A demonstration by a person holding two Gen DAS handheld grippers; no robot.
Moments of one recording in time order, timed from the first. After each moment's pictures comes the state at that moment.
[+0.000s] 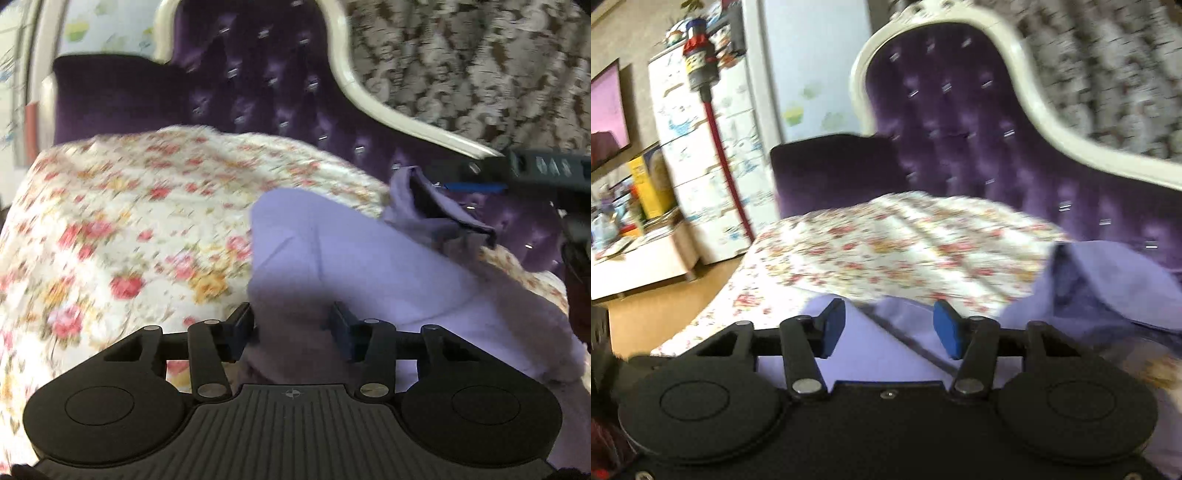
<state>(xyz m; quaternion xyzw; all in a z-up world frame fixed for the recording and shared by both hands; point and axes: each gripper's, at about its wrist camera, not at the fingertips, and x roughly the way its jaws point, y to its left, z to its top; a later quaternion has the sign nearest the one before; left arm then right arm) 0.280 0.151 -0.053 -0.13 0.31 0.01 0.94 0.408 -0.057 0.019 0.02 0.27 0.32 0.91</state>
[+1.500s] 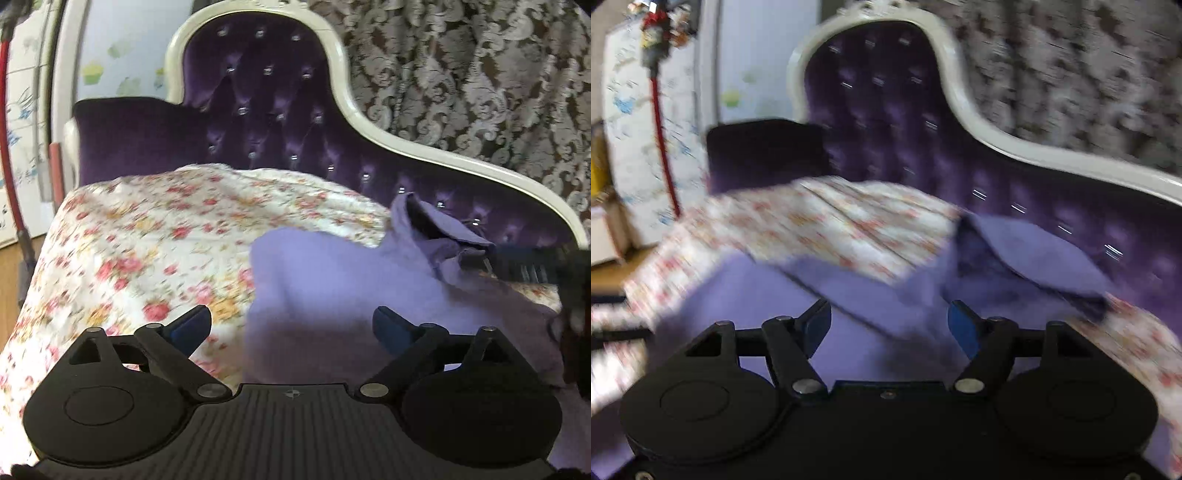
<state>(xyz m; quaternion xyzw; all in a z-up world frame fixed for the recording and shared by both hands) 0.252 0.126 -0.013 -0.08 0.28 0.04 0.96 0.360 -0.119 -0.010 -0.03 0.27 0.18 0.95</state>
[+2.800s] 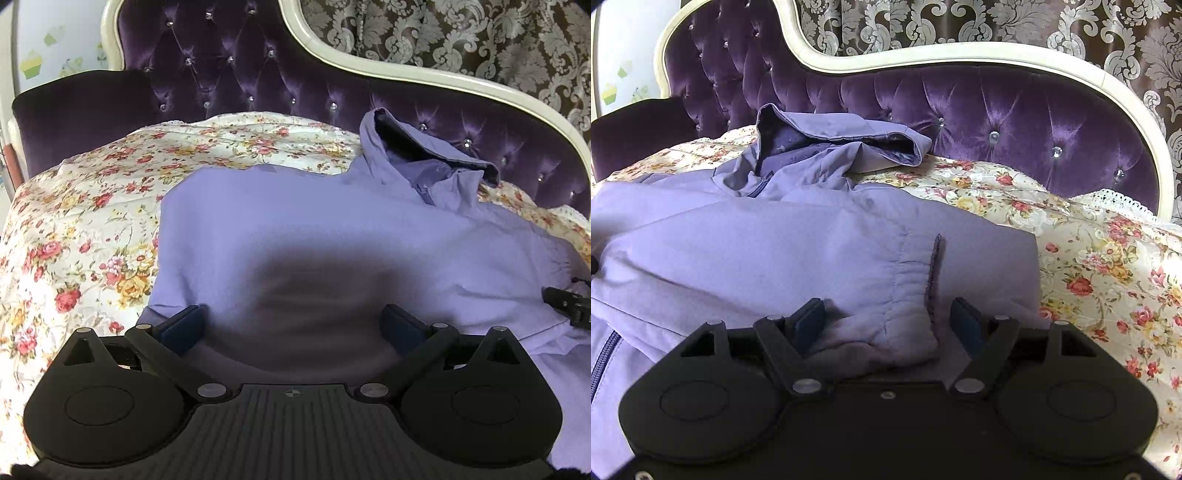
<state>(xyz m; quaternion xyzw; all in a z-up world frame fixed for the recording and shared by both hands) 0.311 0.081 -0.062 -0.02 0.36 0.01 0.93 0.308 -0.229 -0.093 0.03 0.33 0.01 0.94</state>
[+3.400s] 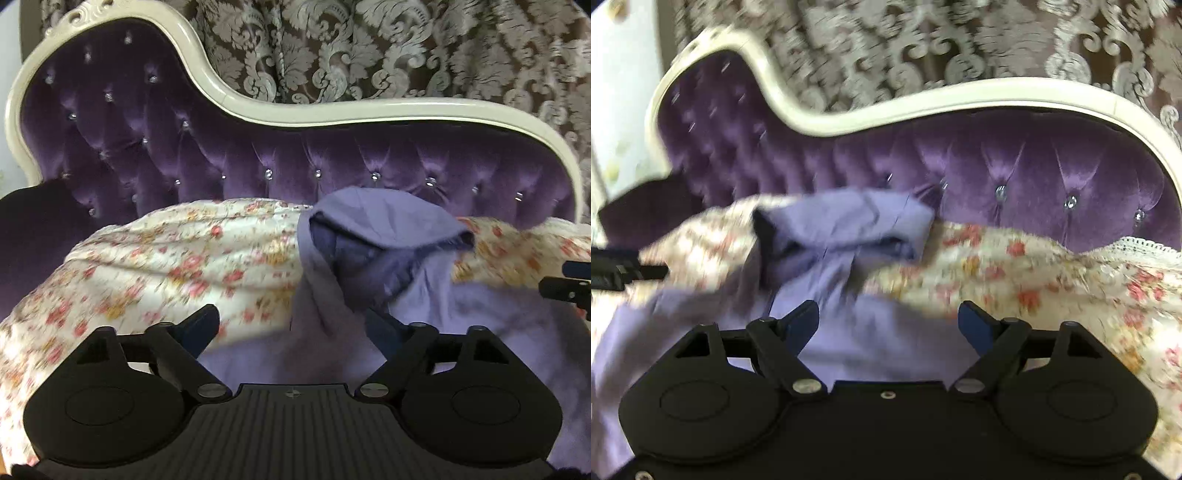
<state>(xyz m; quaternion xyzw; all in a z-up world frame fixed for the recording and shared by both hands) 0.448 0.027 0.004 0.07 0.33 -0.06 0.94 0.384 -0.271 -0.026 0.12 0.29 0.03 0.95</state>
